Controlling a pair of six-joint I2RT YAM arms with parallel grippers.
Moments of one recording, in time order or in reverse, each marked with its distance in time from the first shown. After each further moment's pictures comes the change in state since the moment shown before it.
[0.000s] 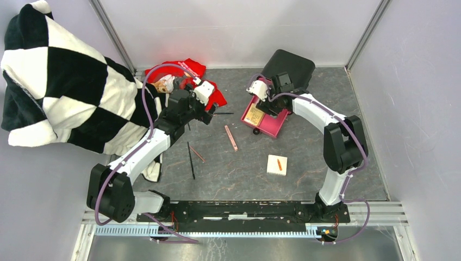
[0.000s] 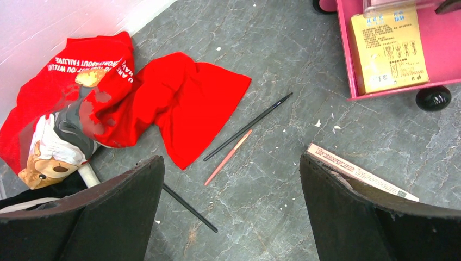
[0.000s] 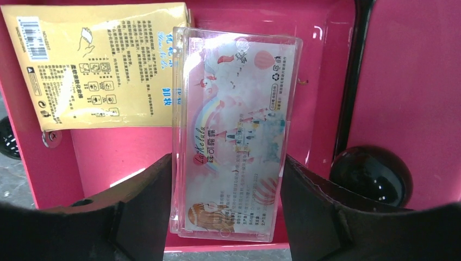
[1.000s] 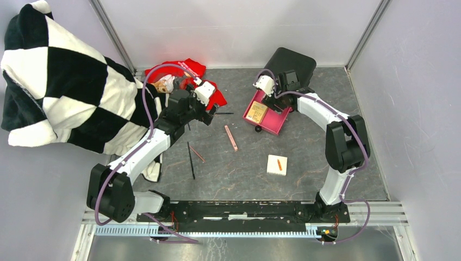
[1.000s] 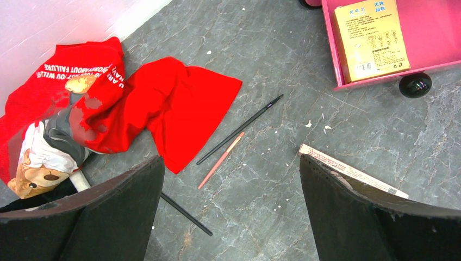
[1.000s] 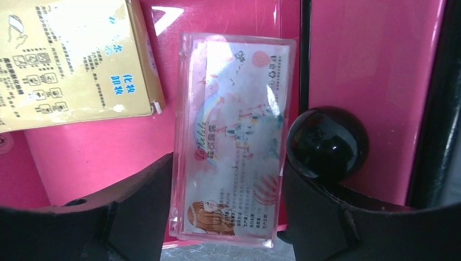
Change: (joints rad) left arm 0.000 0.000 0.000 0.000 0.042 0.000; right arm -0.066 0.000 -0.010 0.079 0.021 0.005
